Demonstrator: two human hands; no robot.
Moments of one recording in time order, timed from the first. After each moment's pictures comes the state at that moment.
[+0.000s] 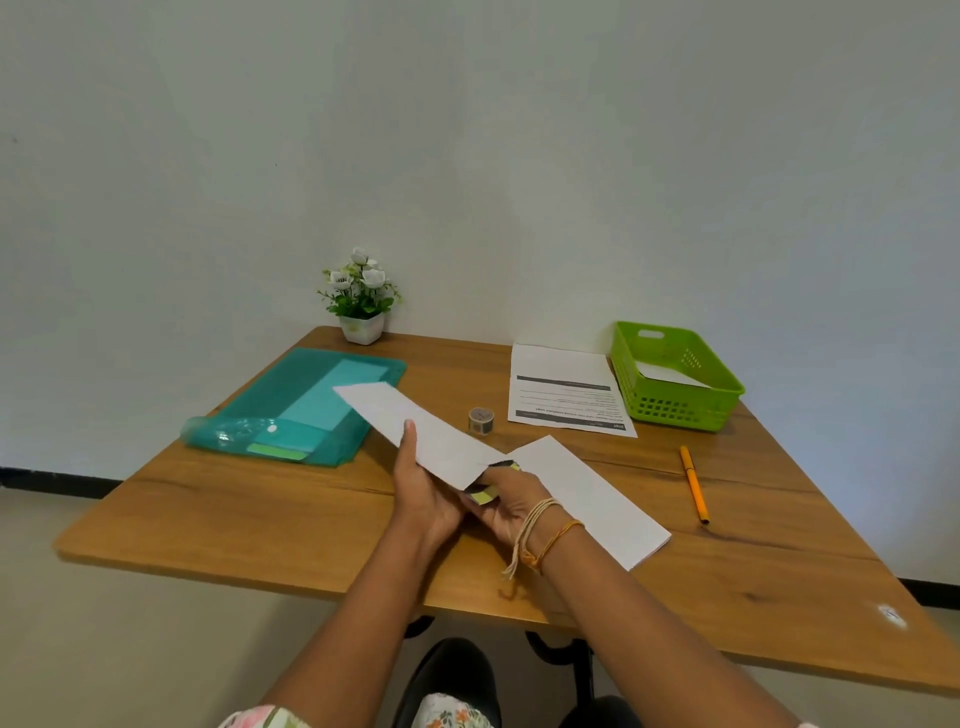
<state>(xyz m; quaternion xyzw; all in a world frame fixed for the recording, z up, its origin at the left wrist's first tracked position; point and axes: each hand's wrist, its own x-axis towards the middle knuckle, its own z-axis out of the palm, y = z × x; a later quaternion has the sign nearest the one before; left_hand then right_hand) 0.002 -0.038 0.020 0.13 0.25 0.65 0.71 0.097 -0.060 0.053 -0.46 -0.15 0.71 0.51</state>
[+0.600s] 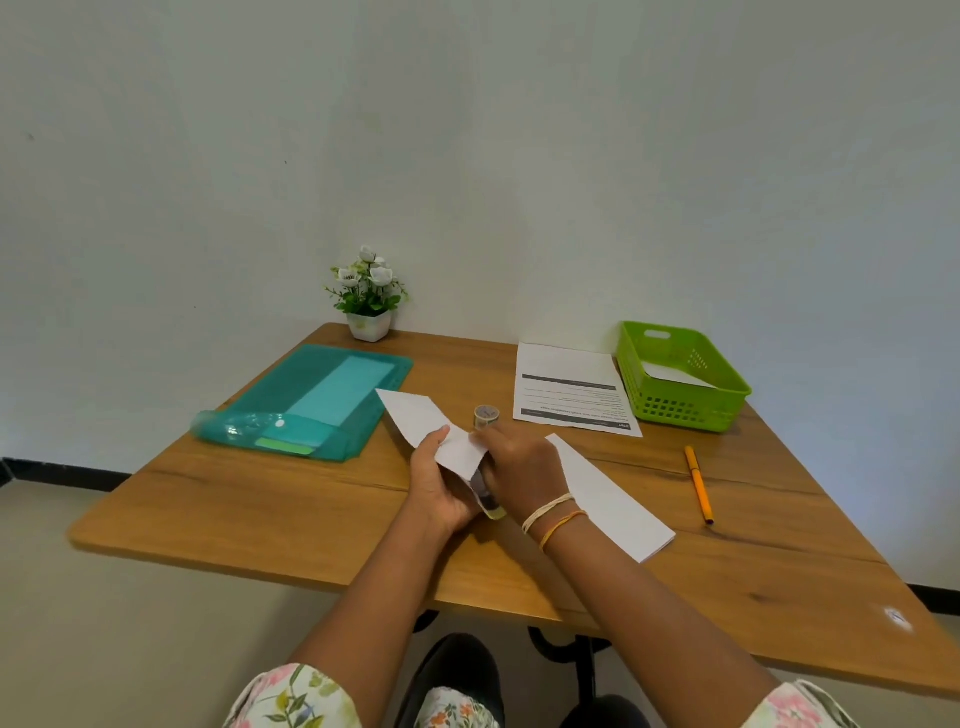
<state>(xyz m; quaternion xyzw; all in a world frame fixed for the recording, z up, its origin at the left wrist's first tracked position) 0.008 -0.036 0.028 0.06 0.32 0.57 0.75 0.117 -0.038 0.041 -0.43 -0.80 -0.16 0.39</state>
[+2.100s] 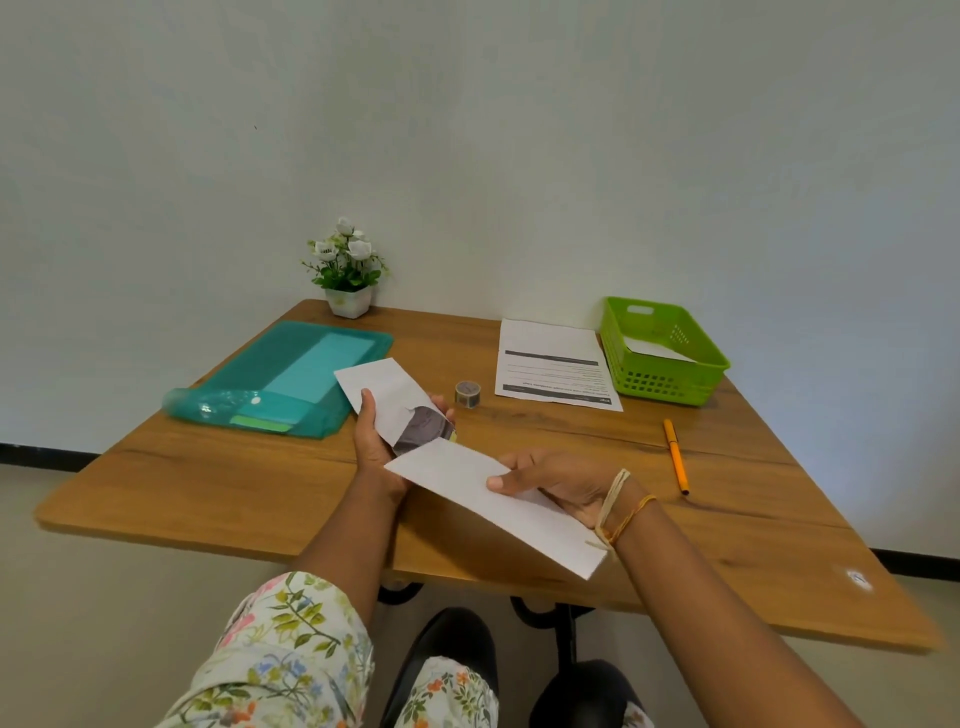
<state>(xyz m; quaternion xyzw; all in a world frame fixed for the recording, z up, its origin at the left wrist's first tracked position) -0.031 -0.001 -0.002 0.15 0.25 0.62 0.73 0.185 -0.071 0.062 -0.44 -0.54 0.70 0.14</state>
